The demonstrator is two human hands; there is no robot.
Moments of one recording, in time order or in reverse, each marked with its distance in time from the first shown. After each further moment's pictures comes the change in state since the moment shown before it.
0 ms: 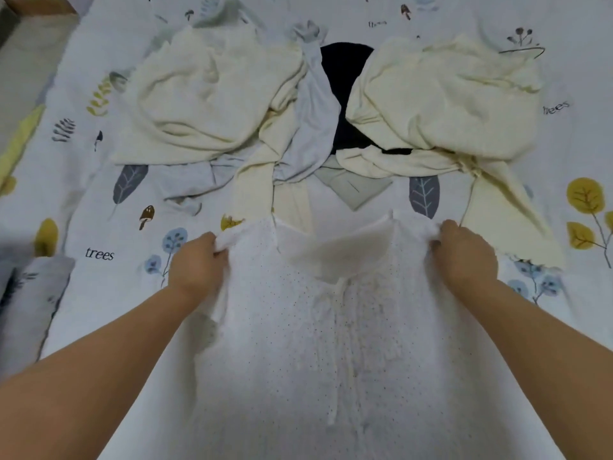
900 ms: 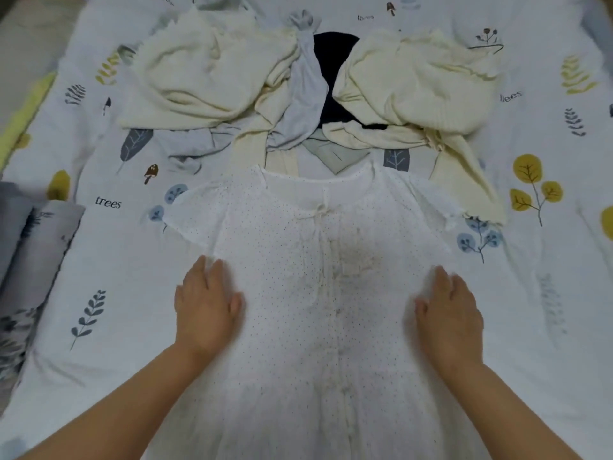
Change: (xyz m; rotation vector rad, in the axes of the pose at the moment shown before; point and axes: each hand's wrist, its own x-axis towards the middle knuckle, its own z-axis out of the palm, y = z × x) left_hand -0.174 -0.009 0.024 0.072 -0.011 0.116; right_hand -0.177 0.046 0.010 0.119 -0.107 0.095
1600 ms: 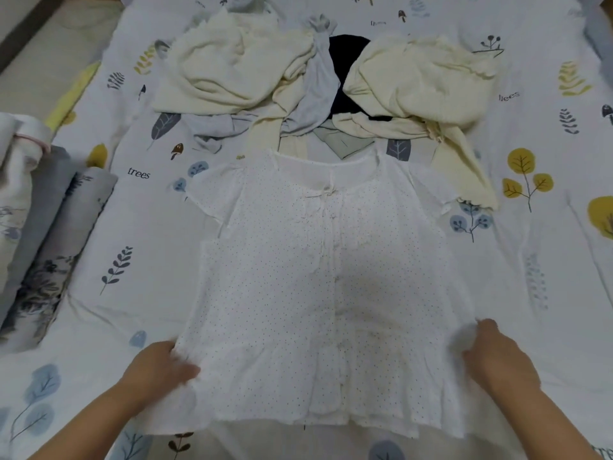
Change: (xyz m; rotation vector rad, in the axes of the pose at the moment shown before) left_hand -0.125 -0.065 -0.018 -0.254 -0.522 -0.489; right_hand -0.053 0.083 -0.013 -0.066 -0.294 0.267
